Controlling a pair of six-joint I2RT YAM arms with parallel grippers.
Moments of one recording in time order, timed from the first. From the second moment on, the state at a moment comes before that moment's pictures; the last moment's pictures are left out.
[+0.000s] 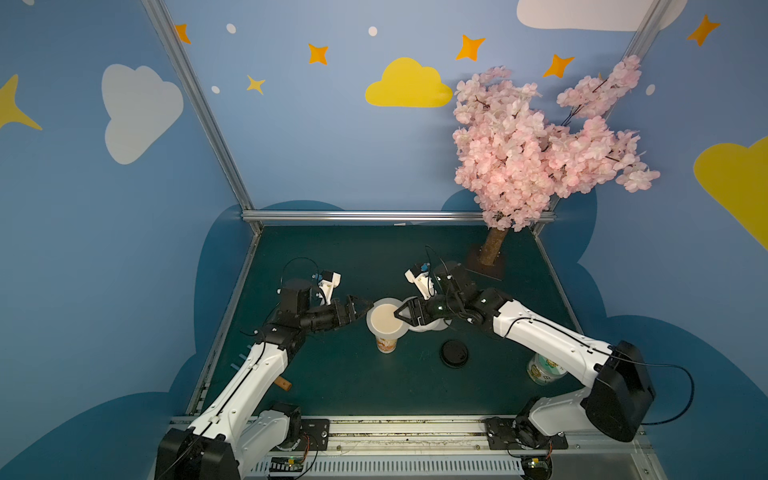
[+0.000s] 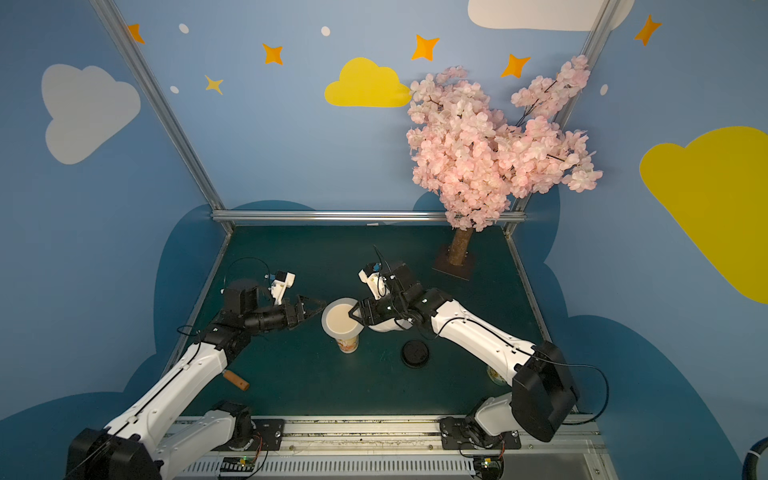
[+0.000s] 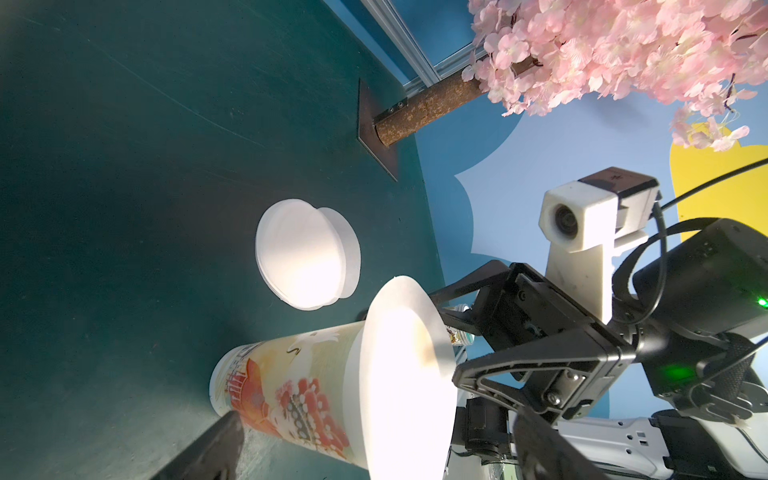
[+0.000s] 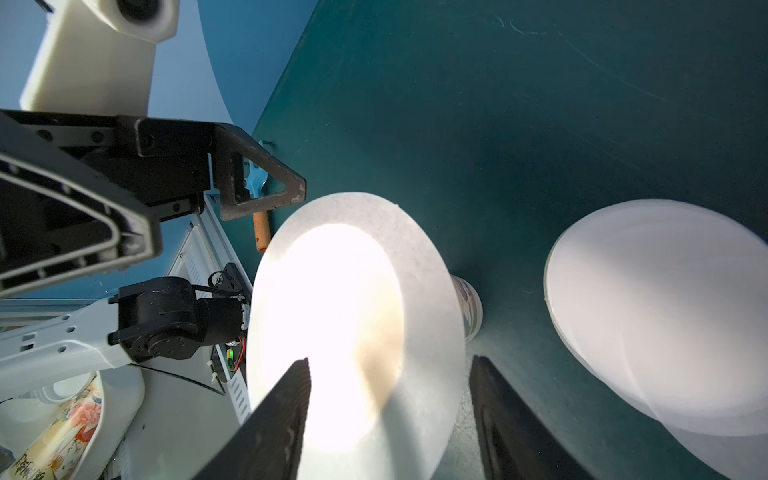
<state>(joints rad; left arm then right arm) -0.20 1.01 0.63 -0.18 0.79 -0.70 0.79 1.43 1.08 -0.40 -0.42 0.38</state>
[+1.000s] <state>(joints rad) -0.19 0.83 0.58 -0.18 0.65 -0.65 0.77 1.10 1.00 -0.75 0.11 0.44</state>
